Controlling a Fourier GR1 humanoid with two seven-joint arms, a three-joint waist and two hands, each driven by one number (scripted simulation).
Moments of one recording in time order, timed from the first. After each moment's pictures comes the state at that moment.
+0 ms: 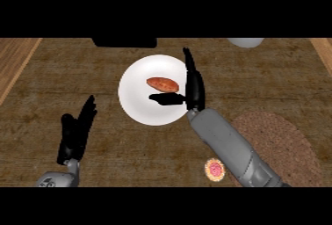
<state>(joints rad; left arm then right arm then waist) -0.07 0.16 -0.11 -1.44 -0.02 0.21 0.22 -0.82 0.00 0.49 -0.73 -0.21 -0.77 -0.14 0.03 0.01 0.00</state>
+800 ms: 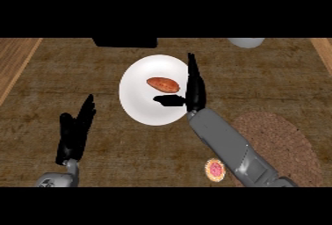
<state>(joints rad) -0.06 0.14 -0.09 -1.48 -0.04 0.20 0.25 -0.88 0.00 0.62 -0.54 -0.39 -0.87 -0.21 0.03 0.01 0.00</state>
